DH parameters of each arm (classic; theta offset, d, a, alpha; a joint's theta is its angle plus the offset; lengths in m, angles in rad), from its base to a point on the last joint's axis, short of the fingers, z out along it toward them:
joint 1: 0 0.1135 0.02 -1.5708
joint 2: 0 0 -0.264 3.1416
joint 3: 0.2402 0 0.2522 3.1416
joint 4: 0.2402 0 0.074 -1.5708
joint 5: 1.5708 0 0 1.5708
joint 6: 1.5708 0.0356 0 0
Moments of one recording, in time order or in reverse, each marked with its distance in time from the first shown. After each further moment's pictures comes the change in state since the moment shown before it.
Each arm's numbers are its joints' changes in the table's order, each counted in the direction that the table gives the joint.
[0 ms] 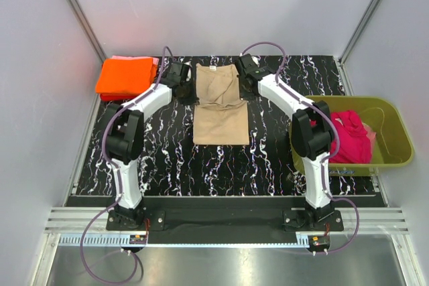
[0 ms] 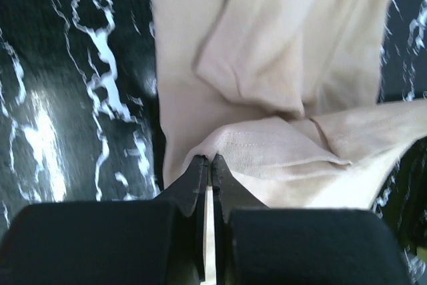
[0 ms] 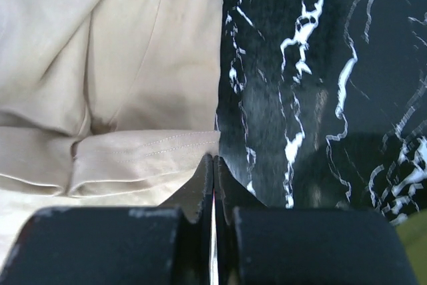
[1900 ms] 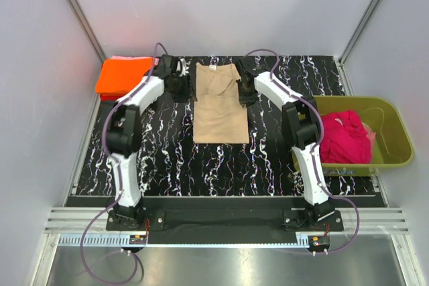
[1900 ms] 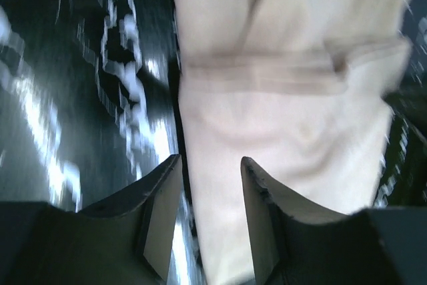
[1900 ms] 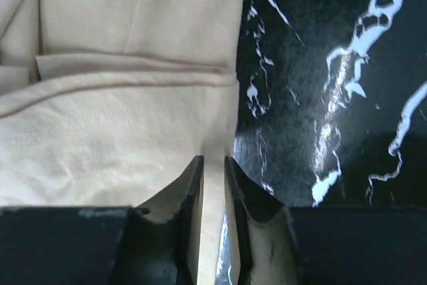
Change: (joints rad) left arm 0.098 0.150 0.198 0.131 0.168 0.109; right arm -0.056 0.251 0.212 0.114 -0.158 -0.025
